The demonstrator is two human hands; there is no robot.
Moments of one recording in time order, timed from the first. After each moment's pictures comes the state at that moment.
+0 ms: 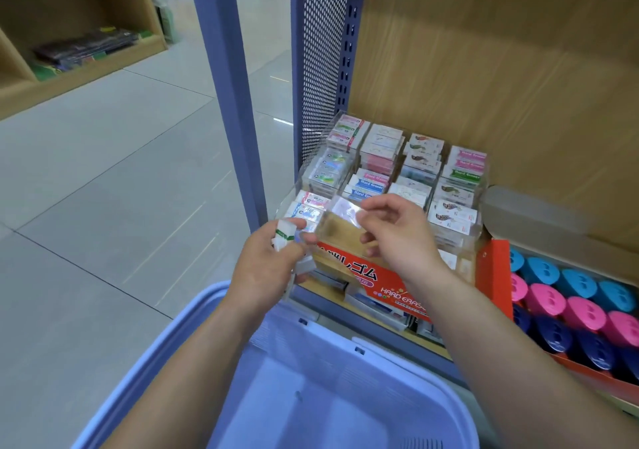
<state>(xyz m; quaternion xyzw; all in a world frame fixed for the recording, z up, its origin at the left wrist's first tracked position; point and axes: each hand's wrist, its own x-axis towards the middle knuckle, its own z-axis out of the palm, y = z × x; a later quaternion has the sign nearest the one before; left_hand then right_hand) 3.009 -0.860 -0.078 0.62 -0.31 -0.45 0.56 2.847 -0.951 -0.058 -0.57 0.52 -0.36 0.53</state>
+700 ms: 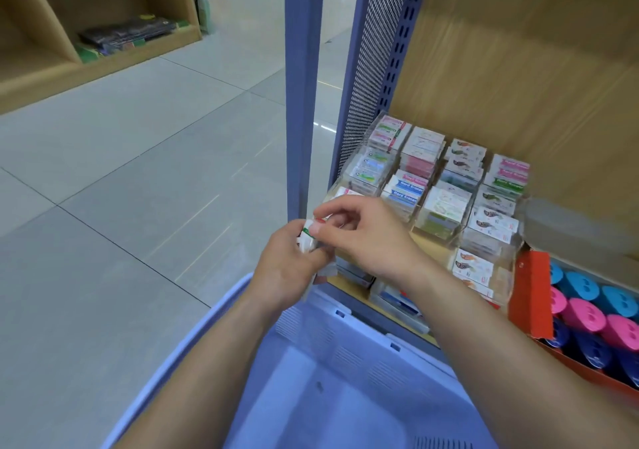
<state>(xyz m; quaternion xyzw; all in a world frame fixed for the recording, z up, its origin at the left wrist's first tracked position) 3.038 -0.840 -0.083 0.63 -0.36 -0.44 0.52 2.919 -0.919 -0.044 -0.74 0.39 -0.23 0.49</state>
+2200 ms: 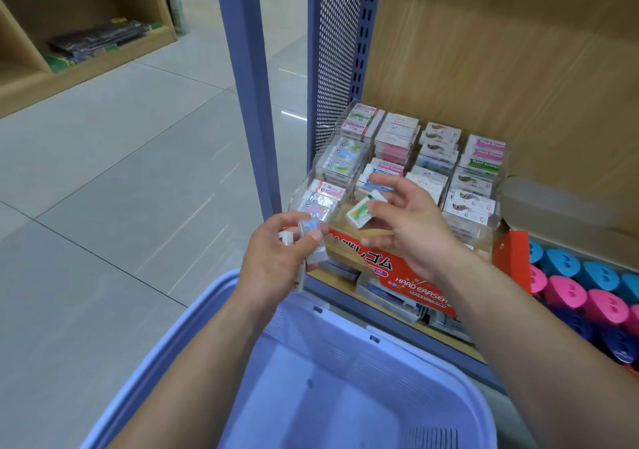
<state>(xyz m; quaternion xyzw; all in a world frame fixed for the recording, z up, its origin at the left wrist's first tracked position) 3.012 -0.851 -0.082 0.61 -0.31 -0.44 0.58 2.853 -0.953 -0.054 -0.51 0.46 -0.34 0.64</state>
